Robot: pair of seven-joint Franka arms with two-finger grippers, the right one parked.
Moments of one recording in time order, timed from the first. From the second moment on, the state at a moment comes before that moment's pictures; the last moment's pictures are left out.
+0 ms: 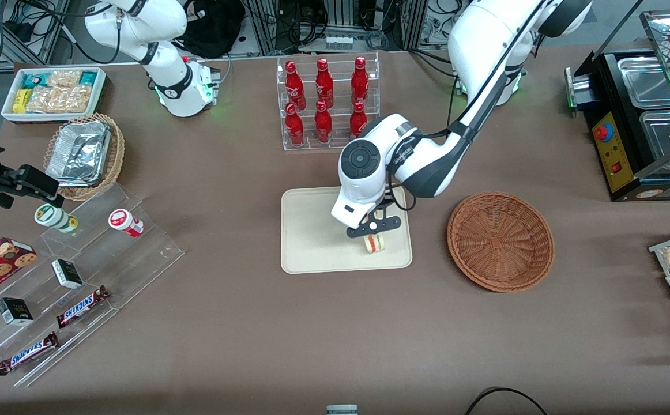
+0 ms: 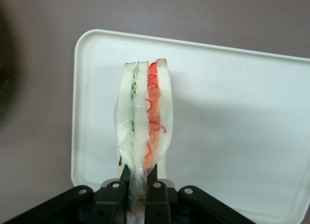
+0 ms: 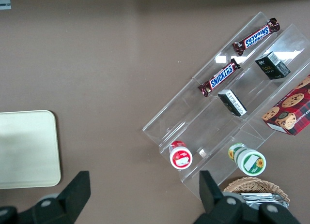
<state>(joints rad) -0.49 0.61 -0.30 -1.51 0.17 1.99 -1.01</state>
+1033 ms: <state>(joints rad) -0.53 0.71 -0.30 -1.50 0.18 2.16 -1.01</state>
